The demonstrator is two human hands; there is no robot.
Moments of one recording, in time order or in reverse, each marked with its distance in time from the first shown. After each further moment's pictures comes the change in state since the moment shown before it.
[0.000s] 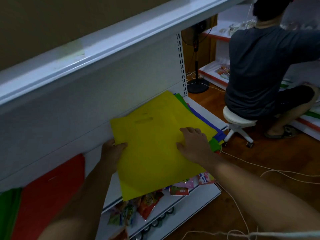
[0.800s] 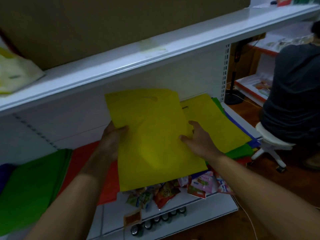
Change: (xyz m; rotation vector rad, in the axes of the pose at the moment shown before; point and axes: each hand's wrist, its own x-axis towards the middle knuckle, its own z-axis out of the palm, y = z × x) left_hand -0.075 0.027 -0.111 -0.416 -0.026 0.170; right_hand -0.034 -0.099 -0.014 0.669 -0.105 -0.064
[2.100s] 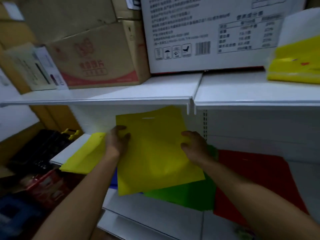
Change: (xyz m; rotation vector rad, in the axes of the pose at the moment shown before) left_hand -0.114 0.086 -0.581 0.768 0.884 0.161; right_hand -0.022 -0.272 0.540 -0.228 -0.313 -0.457
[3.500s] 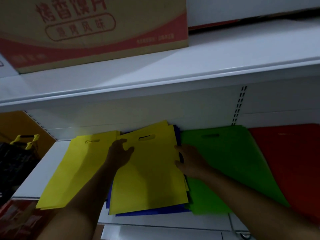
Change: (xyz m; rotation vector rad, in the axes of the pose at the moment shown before) left_hand 0.175 -0.195 0.041 0.313 -0.532 0.043; right_hand 0.076 0.002 0.220 -0.330 -0.299 0.236
